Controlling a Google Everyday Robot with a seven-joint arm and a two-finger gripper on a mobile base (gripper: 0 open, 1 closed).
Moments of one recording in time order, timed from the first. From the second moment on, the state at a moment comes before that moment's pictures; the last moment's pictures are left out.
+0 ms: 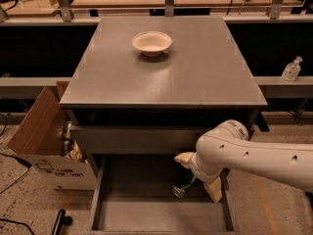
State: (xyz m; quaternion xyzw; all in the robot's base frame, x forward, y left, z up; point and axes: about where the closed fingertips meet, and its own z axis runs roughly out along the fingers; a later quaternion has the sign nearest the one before) arm 0.484 -0.140 0.563 -0.91 0.41 -0.06 0.08
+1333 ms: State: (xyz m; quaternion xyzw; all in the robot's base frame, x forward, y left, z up) arm 0.530 -0.131 0.408 -0.91 0.39 0.01 0.10
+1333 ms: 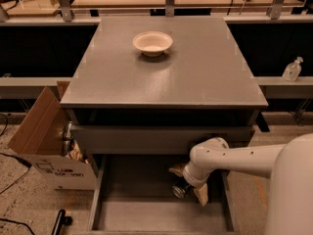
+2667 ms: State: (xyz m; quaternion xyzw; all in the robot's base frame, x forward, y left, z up) arm 0.543 -0.134 0.373 -0.90 0.43 0.03 0.10
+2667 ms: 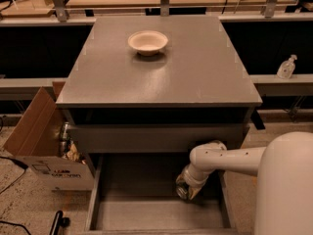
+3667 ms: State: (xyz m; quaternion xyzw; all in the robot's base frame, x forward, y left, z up) arm 0.501 -0.126 0.464 -0.90 0.41 -0.01 0.17
